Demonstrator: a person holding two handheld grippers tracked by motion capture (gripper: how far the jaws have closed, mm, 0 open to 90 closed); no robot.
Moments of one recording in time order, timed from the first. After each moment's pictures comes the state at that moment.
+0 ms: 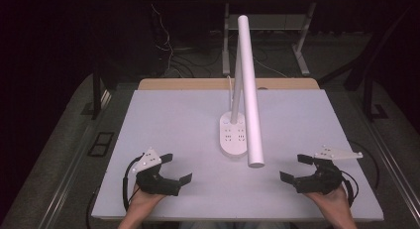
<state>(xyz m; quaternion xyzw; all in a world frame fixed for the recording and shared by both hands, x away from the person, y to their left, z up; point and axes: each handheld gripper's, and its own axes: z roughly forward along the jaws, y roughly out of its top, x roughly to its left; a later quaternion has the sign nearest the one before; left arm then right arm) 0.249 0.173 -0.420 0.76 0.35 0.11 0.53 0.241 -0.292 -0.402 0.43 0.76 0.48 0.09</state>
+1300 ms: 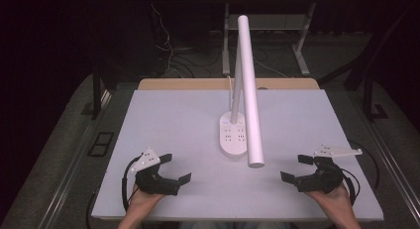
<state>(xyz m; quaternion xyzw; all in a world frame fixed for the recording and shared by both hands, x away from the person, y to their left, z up) 0.250 0.176 -0.421 0.76 0.36 0.11 0.53 0.246 -0.294 -0.398 0.43 0.77 0.46 0.07</state>
